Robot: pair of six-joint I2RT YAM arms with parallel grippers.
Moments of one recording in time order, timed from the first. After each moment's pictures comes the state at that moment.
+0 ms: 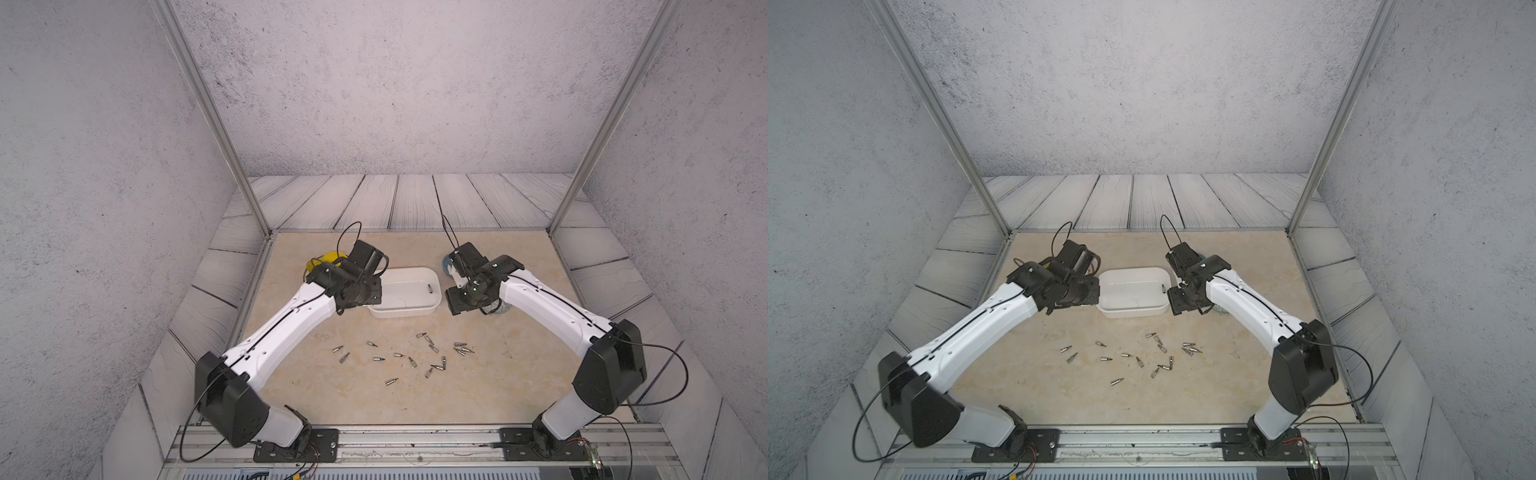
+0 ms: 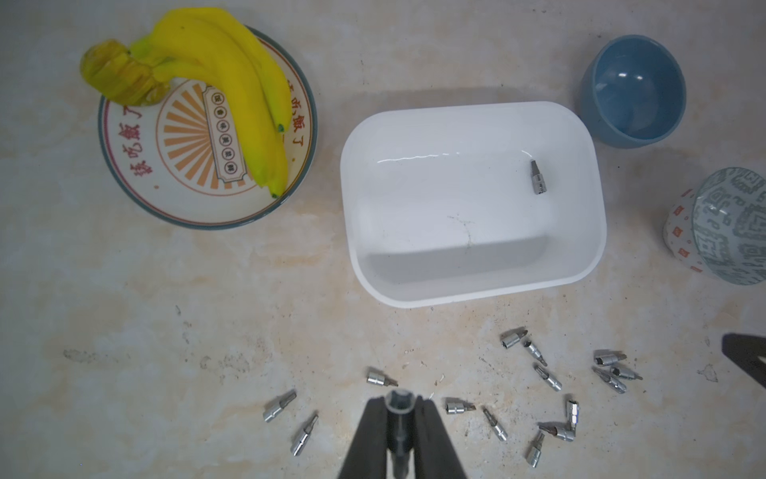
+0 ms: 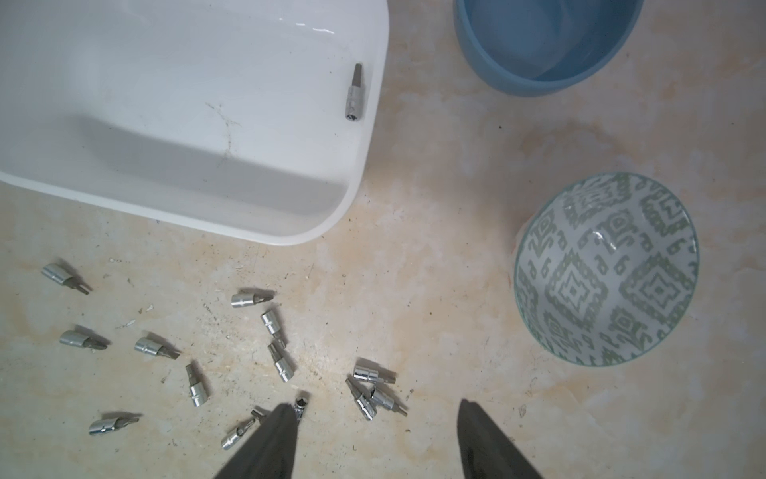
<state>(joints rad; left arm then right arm) -0.61 1.54 1.47 -0.97 -0.14 -0.49 0.58 1.58 1.39 -1.03 0.08 0.27</state>
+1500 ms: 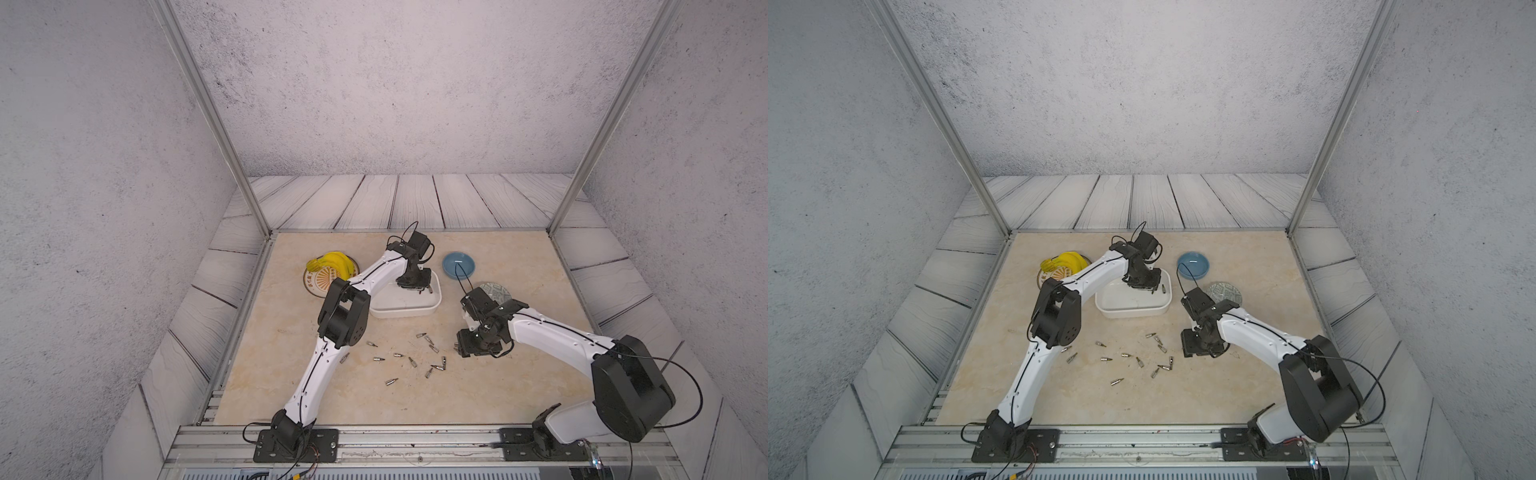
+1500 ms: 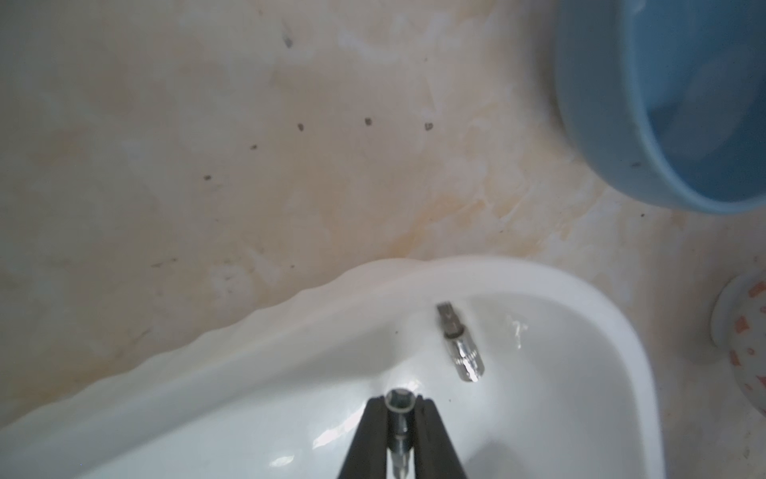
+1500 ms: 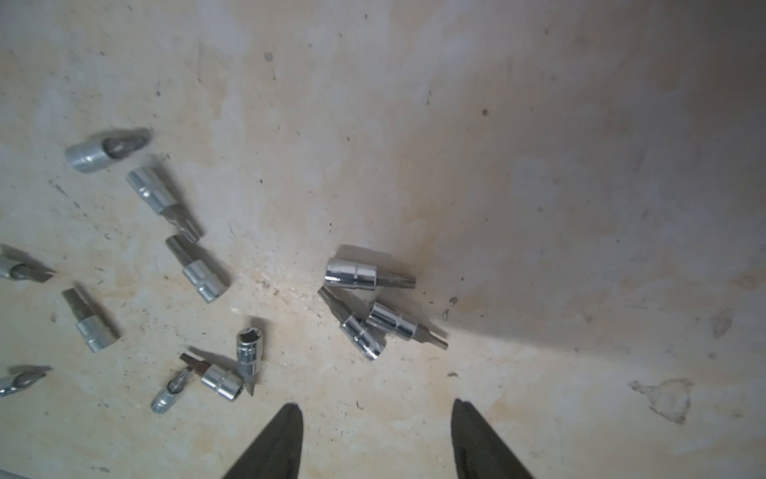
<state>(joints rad) -0.63 2.49 2.20 -0.92 0.18 -0.38 0.57 1.46 0.86 -0.79 -0.10 0.43</state>
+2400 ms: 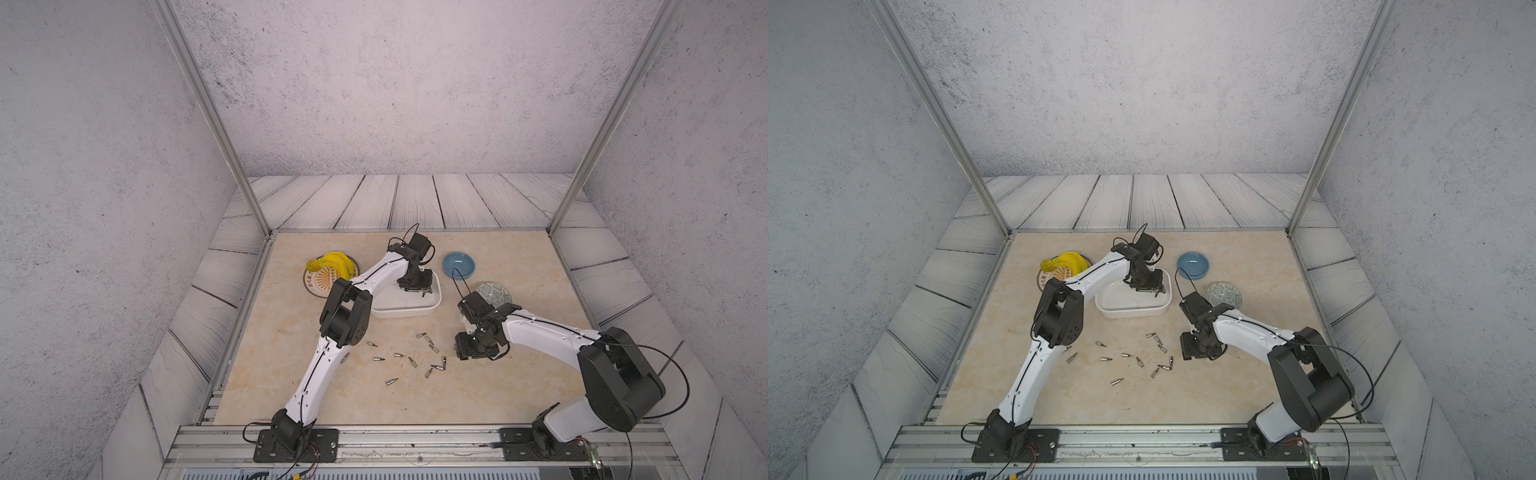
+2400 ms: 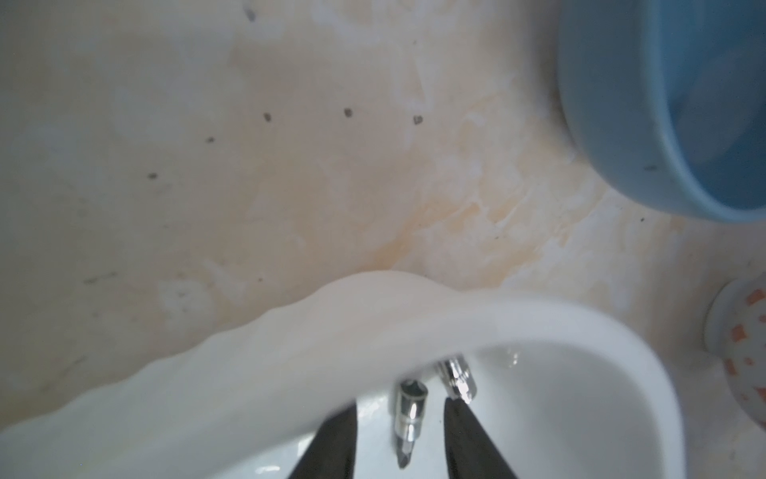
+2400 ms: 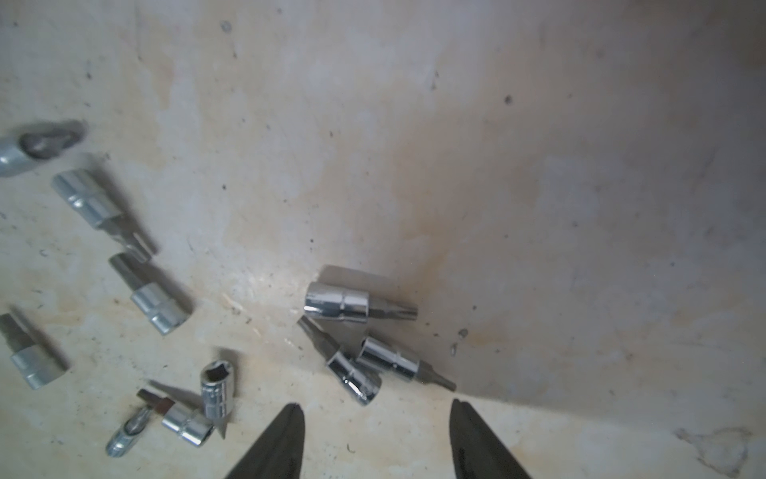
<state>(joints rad) -0.63 2.50 2.20 -0.90 0.21 -0.39 0.57 1.52 0.83 -0.71 -0.07 0.43</state>
